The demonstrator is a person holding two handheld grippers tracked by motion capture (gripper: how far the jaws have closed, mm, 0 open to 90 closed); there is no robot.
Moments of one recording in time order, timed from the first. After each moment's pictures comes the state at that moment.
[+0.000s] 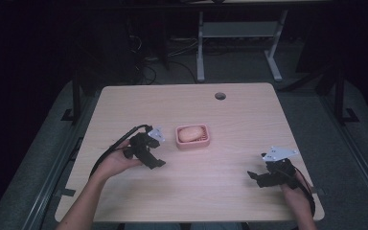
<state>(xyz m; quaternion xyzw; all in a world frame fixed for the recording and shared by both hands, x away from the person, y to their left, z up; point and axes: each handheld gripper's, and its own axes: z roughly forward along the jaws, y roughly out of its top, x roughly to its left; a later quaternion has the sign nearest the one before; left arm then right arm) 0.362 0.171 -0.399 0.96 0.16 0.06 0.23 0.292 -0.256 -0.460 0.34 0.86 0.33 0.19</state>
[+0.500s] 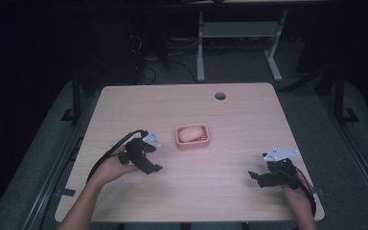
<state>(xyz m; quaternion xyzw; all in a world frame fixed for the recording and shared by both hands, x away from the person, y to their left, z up) 0.348 0.183 -0.405 0.96 0.17 0.06 0.24 0.291 -0.258 -0.461 0.35 0.85 0.33 0.19</state>
